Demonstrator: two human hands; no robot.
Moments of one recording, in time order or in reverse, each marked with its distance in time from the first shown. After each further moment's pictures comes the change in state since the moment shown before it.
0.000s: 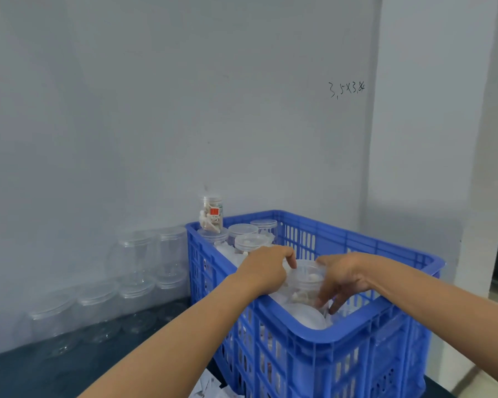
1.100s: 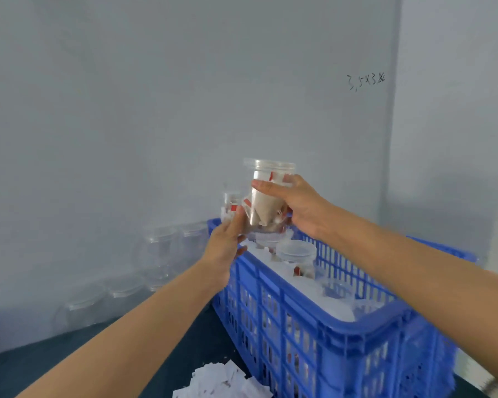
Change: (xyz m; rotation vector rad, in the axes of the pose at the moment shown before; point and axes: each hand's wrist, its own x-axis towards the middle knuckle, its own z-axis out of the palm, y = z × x) left_hand -0.044 -0.049 -0.050 -1.061 0.467 -0.232; right_hand -0.025 -0.122 0.053 0.601 0.242 -0.669
